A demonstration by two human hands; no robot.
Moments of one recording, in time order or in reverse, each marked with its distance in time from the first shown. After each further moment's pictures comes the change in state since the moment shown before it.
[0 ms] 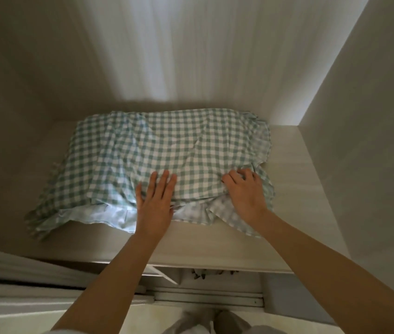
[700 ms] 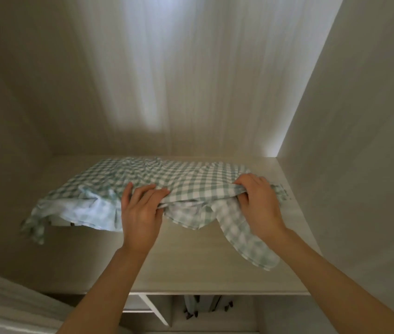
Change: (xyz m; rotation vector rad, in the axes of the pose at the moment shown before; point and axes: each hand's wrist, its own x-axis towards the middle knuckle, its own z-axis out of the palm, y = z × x) left_hand 0.005 0.003 -0.091 -0.343 0.618 0.125; right_hand -0.015 -0.008 -0.129 0.421 0.188 0.222
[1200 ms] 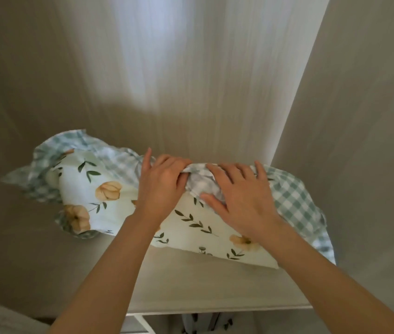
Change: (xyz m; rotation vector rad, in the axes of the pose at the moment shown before) left_hand 0.107 0.053 -0.018 -0.075 -0.141 0.084; right_hand 0.024 -0.040 -0.035 -0.474 -0.082 -0.218
